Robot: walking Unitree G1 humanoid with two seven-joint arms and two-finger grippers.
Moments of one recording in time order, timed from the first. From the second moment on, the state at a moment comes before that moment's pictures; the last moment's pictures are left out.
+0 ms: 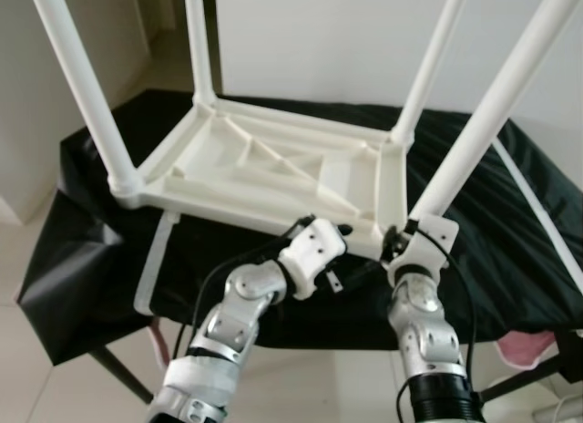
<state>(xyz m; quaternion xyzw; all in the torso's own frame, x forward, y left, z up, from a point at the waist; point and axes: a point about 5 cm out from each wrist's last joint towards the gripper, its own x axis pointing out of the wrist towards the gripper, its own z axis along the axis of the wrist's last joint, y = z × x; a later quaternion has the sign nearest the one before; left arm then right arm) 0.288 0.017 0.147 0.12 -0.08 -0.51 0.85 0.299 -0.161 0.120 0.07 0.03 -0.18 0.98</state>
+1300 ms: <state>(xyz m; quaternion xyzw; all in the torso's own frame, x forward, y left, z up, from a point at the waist) 0.291 0.014 0.155 0.12 -0.09 -0.51 0.84 0.317 -0.214 0.124 -0.08 0.03 0.21 0.97</state>
